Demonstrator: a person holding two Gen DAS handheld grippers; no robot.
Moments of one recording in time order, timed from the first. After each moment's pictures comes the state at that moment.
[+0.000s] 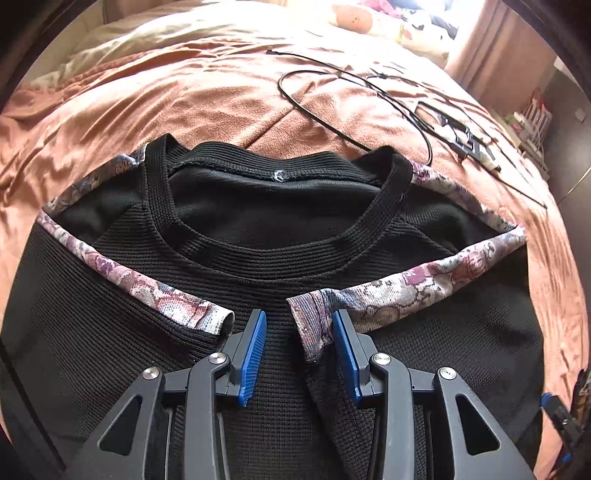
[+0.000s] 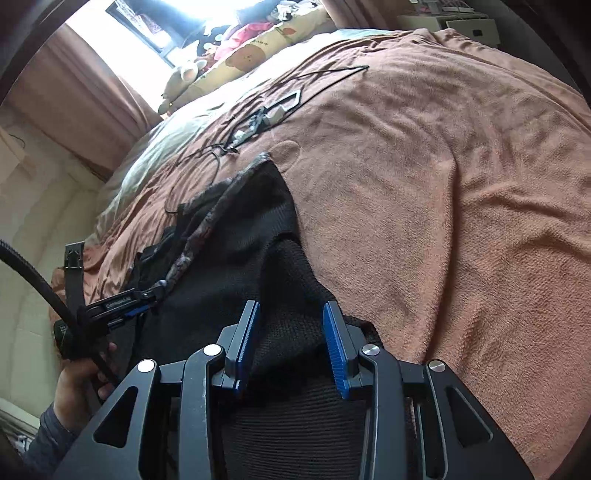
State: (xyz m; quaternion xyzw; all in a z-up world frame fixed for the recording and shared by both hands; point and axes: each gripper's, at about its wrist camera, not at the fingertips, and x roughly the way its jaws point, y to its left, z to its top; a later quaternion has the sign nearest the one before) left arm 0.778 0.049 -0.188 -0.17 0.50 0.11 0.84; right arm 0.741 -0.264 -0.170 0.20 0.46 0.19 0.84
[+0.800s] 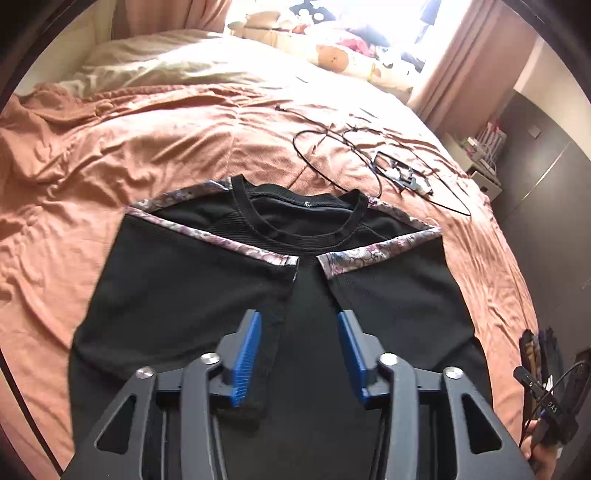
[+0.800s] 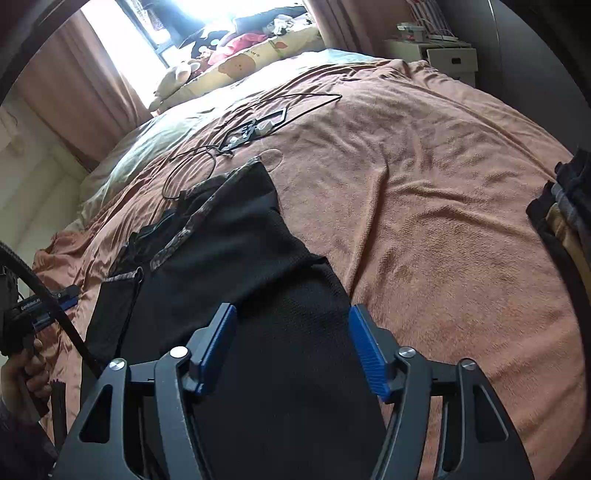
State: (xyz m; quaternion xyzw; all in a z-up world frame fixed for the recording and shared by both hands) left arm 0.626 0.094 -0.074 -0.18 0.45 0.05 0.87; right arm 0.626 -0.277 -0.098 0.14 0.44 0.15 0.88
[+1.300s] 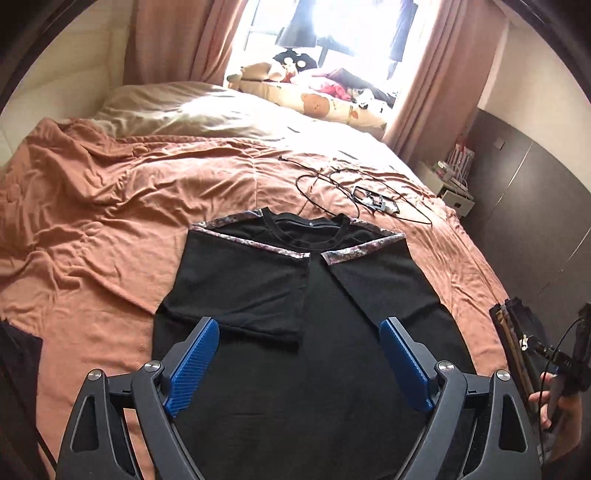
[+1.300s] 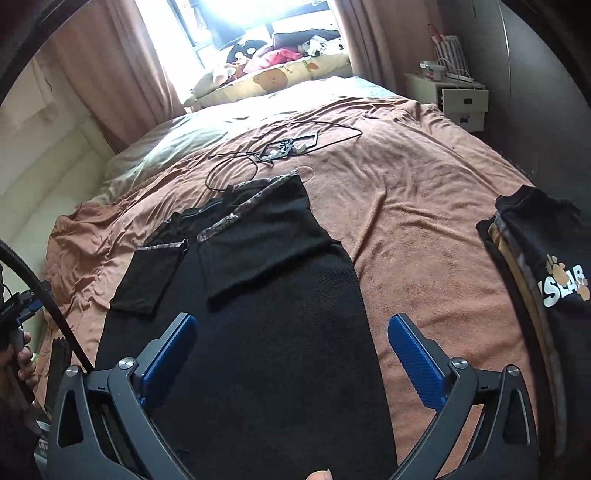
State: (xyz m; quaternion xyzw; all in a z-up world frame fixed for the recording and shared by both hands) left arm 0.455 0.112 0.006 -0.15 0.37 0.03 0.92; right arm 0.507 -0.304 -0.009 0.09 0.40 0.18 0.89
